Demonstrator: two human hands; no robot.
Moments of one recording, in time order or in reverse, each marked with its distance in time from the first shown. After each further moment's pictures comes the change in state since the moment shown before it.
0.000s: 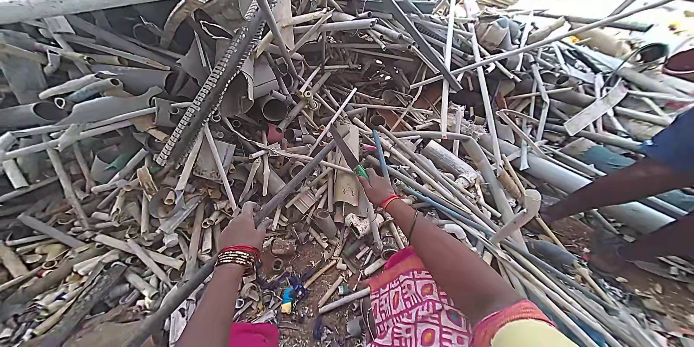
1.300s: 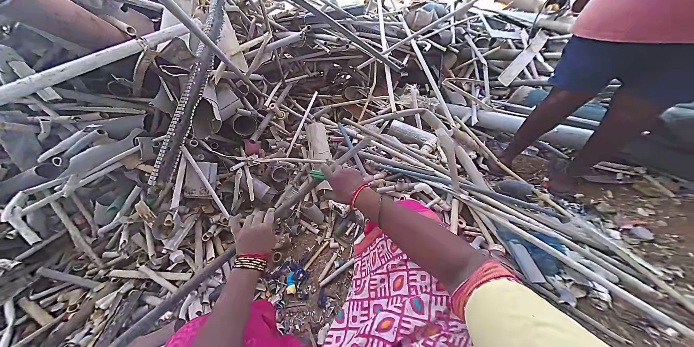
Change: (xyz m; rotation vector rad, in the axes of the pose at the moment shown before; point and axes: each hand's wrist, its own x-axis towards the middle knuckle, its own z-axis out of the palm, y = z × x) left_hand -0.117 0.021 0.058 0.324 0.414 0.597; right_hand -0.145 -0.003 0.001 -0.329 0.173 -0.224
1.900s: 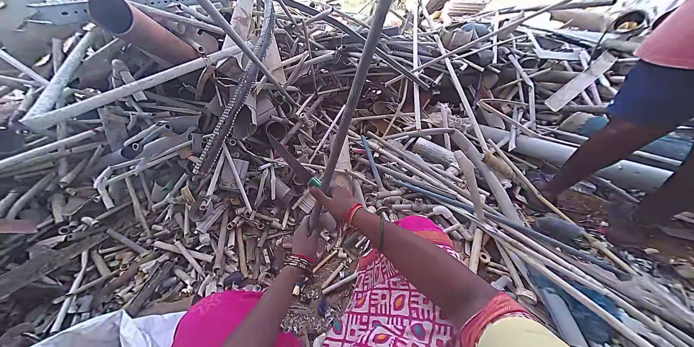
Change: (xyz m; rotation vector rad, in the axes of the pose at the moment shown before) left_hand -0.010 0.079 0.021 -0.937 -0.143 -0.369; right_hand -0.023 -0.025 -0.015 0.734 -0.111 0.016
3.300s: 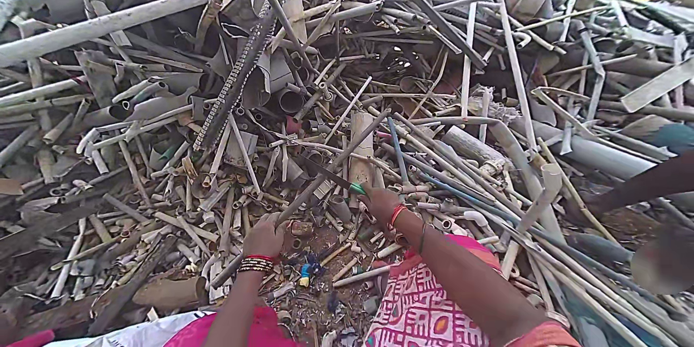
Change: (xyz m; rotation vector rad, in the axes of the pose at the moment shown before) left_hand 0.063 -0.065 -0.114 0.634 -0.032 -0.208; right_hand 0.097 0.076 0.013 -0.584 -0.172 0.101
